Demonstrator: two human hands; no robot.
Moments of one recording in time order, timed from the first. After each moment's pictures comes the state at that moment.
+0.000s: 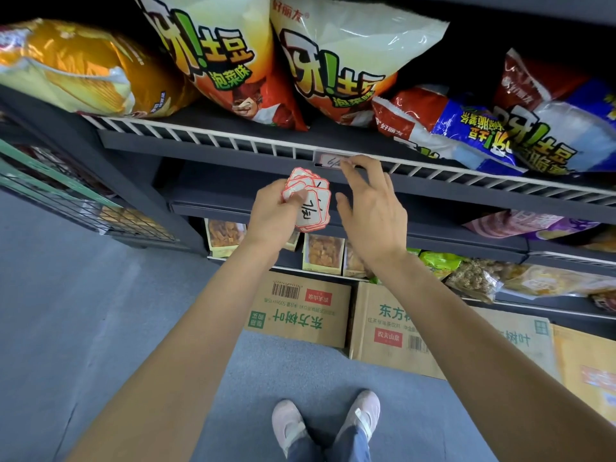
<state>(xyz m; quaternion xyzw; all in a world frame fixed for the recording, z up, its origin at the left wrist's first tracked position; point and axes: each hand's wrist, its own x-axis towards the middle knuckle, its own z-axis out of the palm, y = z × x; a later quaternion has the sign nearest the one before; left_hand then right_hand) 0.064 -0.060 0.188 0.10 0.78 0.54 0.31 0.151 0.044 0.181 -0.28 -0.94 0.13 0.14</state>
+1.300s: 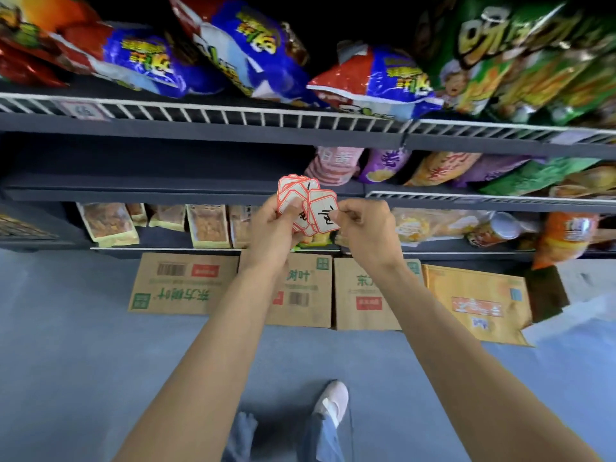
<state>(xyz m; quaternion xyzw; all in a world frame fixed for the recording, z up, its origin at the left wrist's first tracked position) 0.392 0.118 0.196 0.02 0.66 0.65 0.38 0.481 0.201 0.207 -0.42 -0.78 0.45 0.12</state>
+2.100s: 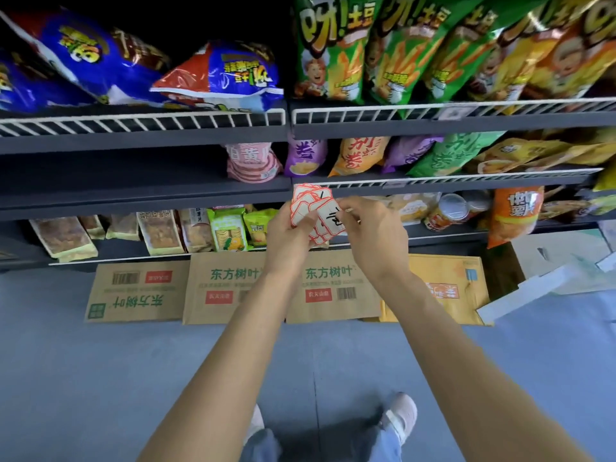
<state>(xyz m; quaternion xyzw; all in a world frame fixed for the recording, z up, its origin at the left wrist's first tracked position) 0.560 0.236 0.210 0.09 0.67 0.63 0.38 0.646 0.308 0.218 -0.43 -0.85 0.27 0.15</state>
